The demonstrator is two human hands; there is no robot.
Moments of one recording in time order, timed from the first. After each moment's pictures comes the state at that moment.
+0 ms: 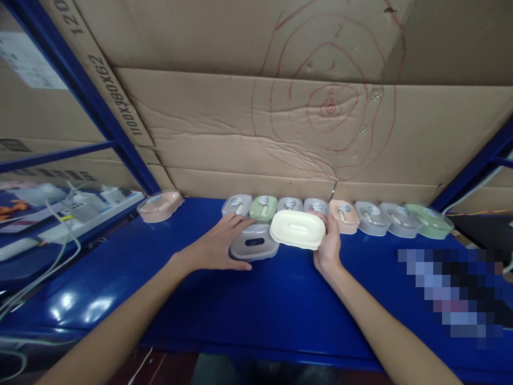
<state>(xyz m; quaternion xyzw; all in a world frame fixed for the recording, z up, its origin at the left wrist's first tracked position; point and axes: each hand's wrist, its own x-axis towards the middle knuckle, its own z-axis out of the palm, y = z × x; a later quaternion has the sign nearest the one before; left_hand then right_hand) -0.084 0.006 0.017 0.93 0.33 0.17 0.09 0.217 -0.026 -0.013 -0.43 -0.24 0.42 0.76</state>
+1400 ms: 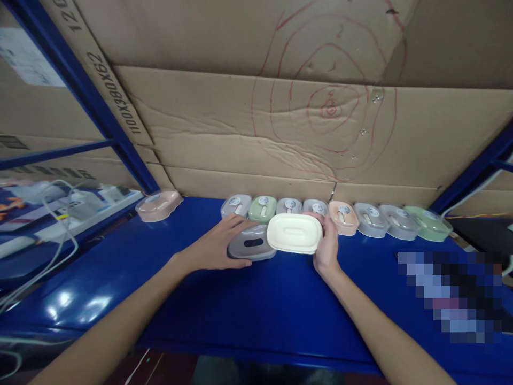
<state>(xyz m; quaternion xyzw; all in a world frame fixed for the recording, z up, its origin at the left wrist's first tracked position) -0.081 0.005 0.018 0.93 0.28 0.22 0.12 0.218 -0.027 -0.017 -0.43 -0.33 0.38 0.75</state>
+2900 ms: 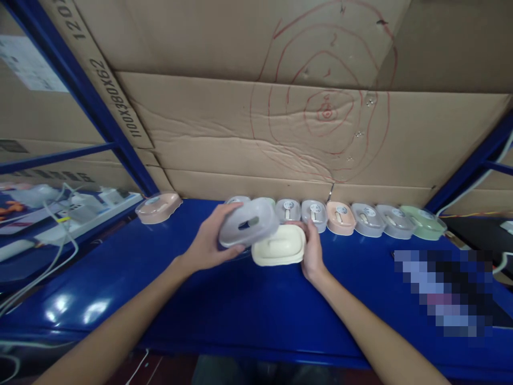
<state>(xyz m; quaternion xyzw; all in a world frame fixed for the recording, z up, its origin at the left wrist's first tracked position) -0.080 -0.002 0.025 0.87 0.25 0.42 0.06 0.193 -0.043 -0.012 -0.42 -0.32 0.52 0.67</state>
